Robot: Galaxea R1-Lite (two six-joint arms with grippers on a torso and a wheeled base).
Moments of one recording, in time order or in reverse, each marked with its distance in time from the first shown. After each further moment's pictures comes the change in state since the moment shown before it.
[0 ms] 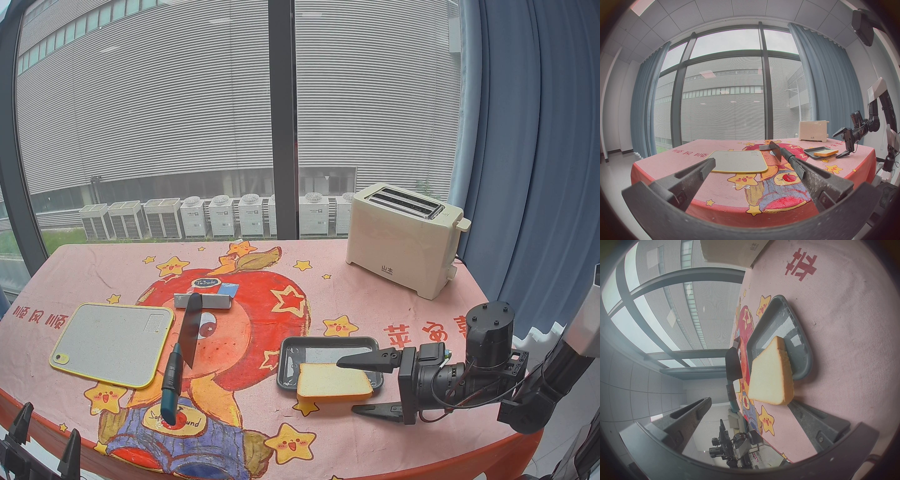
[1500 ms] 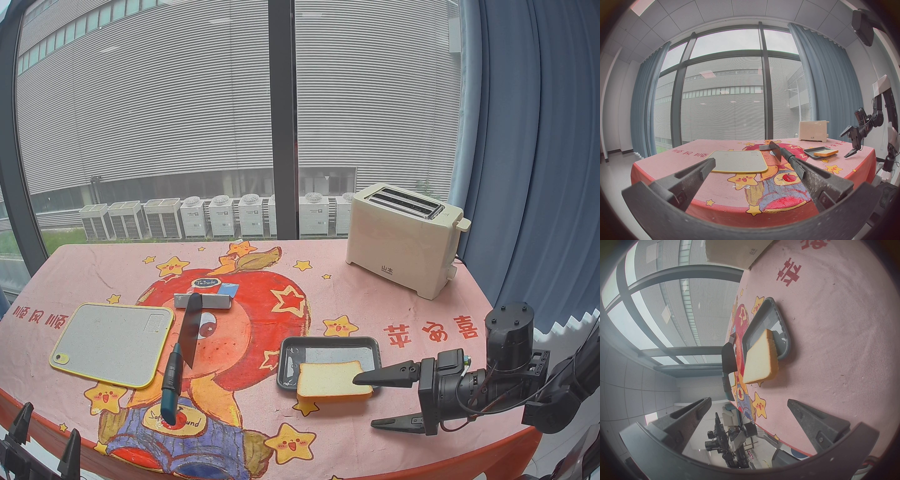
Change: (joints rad) left arm 0.000 0.000 0.000 0.000 0.000 0.000; right arm 0.002 -0.152 0.046 0.198 0.006 -0.065
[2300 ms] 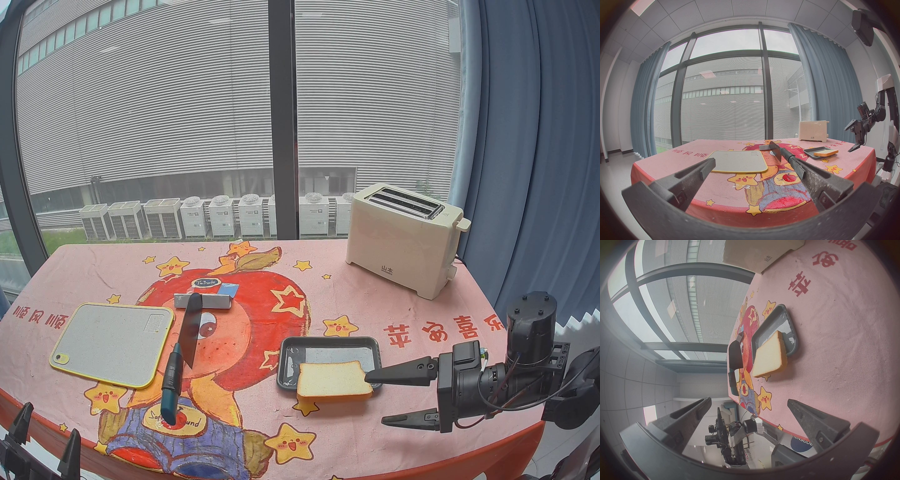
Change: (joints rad) left arm 0.000 0.000 0.000 0.000 0.000 0.000; right arm 0.001 -0.136 -0.011 0.128 0.001 -0.057
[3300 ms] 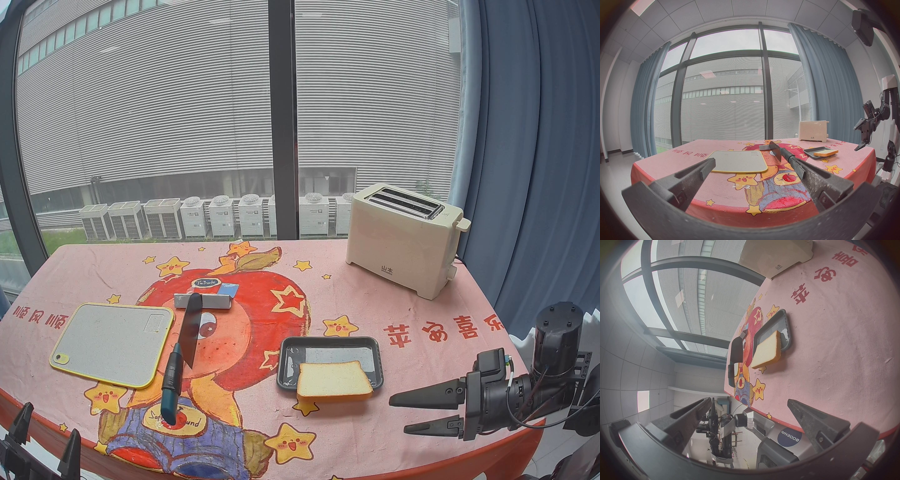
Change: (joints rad) left arm 0.000 0.000 0.000 0.000 0.000 0.000; right arm -0.004 -0.141 0.094 0.059 -0.003 -0.155
